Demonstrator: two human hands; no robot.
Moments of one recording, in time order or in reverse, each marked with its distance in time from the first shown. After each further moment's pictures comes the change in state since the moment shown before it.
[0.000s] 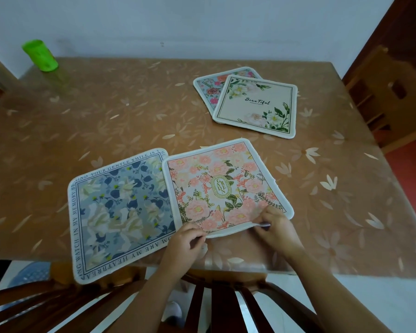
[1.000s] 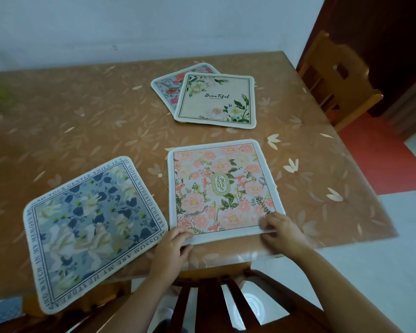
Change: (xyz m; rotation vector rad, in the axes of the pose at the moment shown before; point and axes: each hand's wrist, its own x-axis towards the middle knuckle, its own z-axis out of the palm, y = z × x) left_hand 0.003 -0.010 0.040 0.247 -0.118 0.135; right_hand -0.048 0.066 -0.035 -0.179 -0.111 0.192
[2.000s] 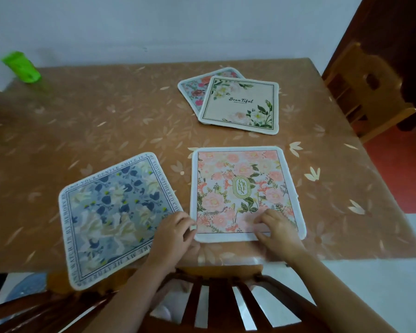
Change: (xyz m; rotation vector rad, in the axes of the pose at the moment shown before) left_hand 0.006 -0.001 -0.057 0.133 0.105 0.095; right_hand 0.008 -0.062 0.005 -0.005 0.103 -0.195
